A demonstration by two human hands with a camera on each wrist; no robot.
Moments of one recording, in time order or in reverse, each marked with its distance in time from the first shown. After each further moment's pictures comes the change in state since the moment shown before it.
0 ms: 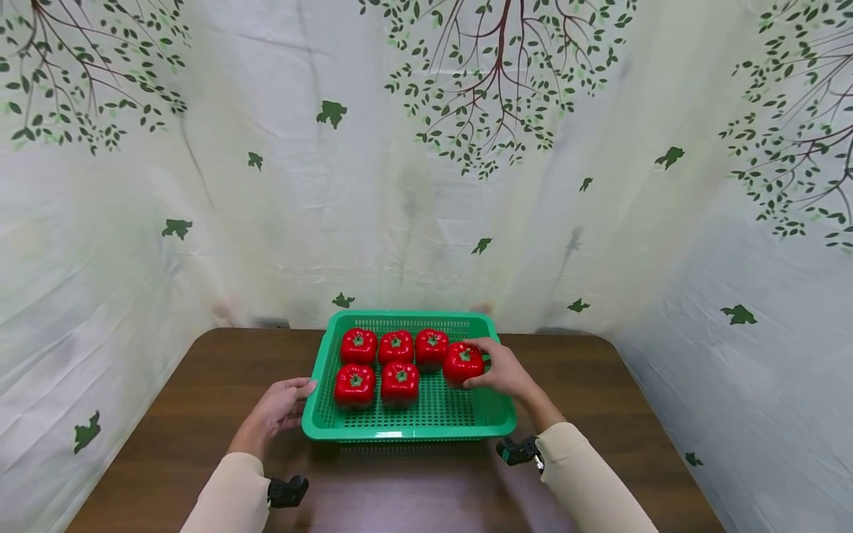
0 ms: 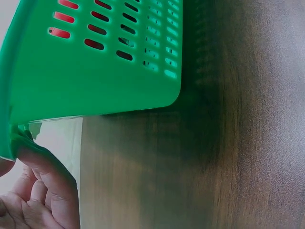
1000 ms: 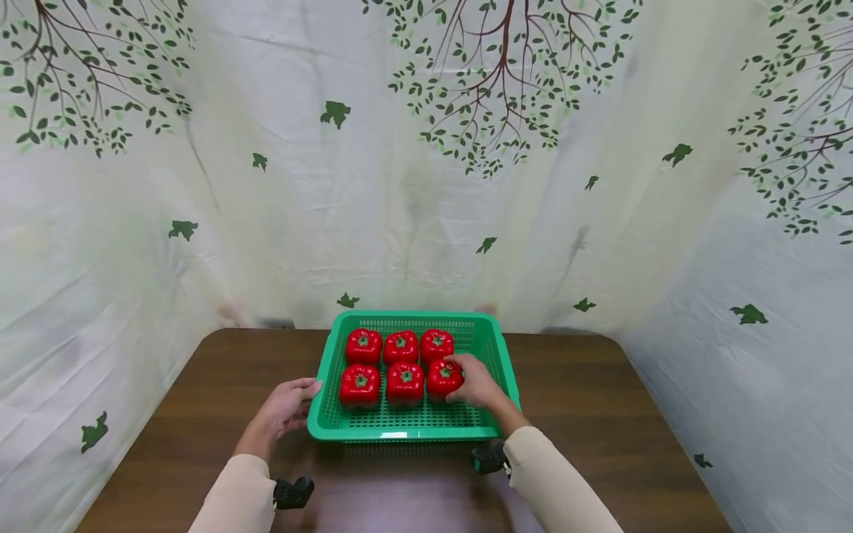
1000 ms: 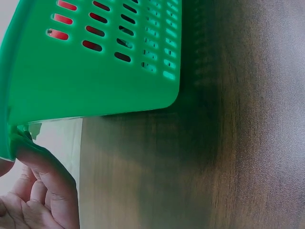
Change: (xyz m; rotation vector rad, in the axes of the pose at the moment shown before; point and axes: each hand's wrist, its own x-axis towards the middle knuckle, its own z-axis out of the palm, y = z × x) left_hand 0.001 -0.001 0.002 0.017 0.020 -0.003; right_hand 0.019 0.007 0.062 -0.102 -0.040 0.009
